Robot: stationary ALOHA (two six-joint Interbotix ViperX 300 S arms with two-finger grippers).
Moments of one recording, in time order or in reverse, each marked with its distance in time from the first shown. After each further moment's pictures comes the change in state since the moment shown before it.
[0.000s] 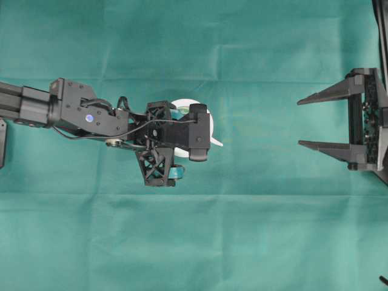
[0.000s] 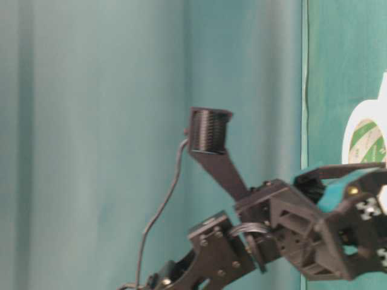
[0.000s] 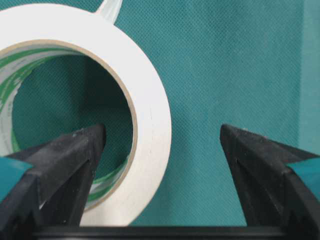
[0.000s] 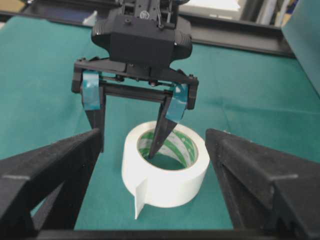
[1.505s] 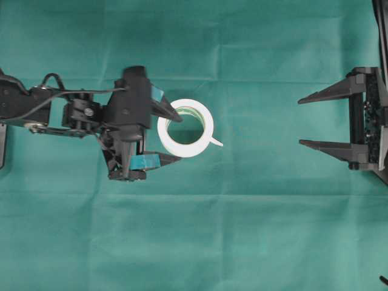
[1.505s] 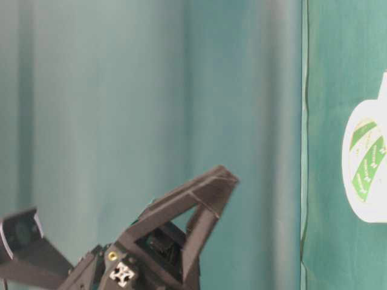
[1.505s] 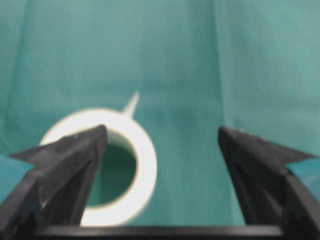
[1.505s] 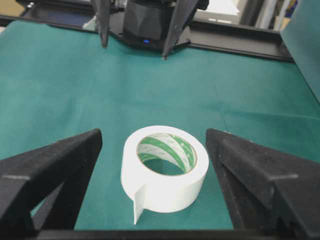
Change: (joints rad) left arm -0.017 -0.407 0.130 0.000 -0.126 -0.008; right arm 0.000 -0.011 -0.011 -0.002 0.011 -0.002
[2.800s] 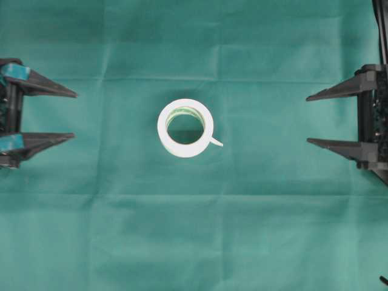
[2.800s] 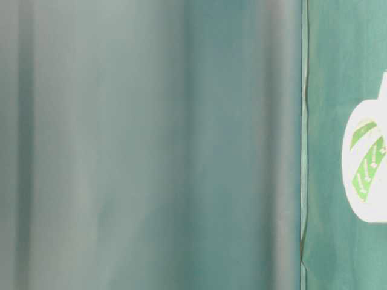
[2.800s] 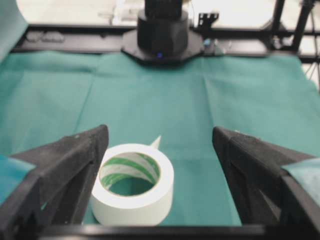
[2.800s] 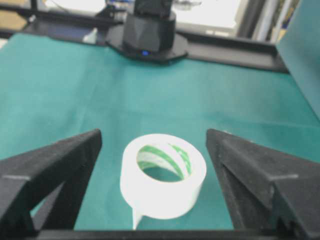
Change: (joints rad) left arm 0.026 -0.676 0.658 0.002 -0.584 0.015; right arm 0.002 -0.064 0.000 0.002 0.044 -0.002
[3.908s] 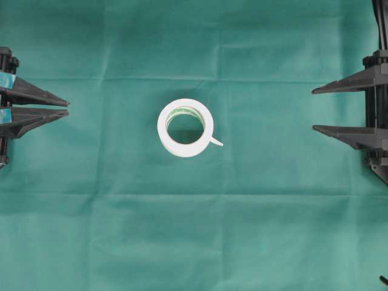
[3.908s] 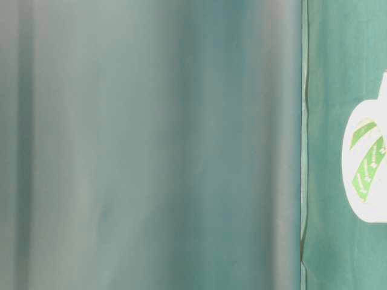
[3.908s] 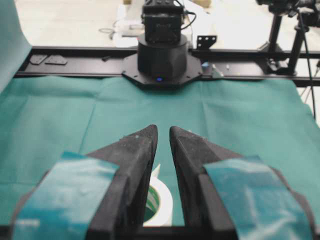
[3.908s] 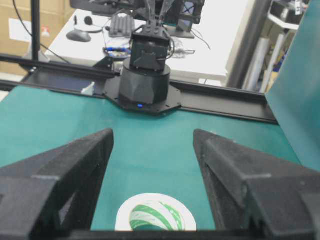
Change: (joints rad) left arm 0.006 -0.107 -0.075 0.009 0.130 -0.002; right arm 0.009 -0.034 -0.118 0.000 0.031 -0.011
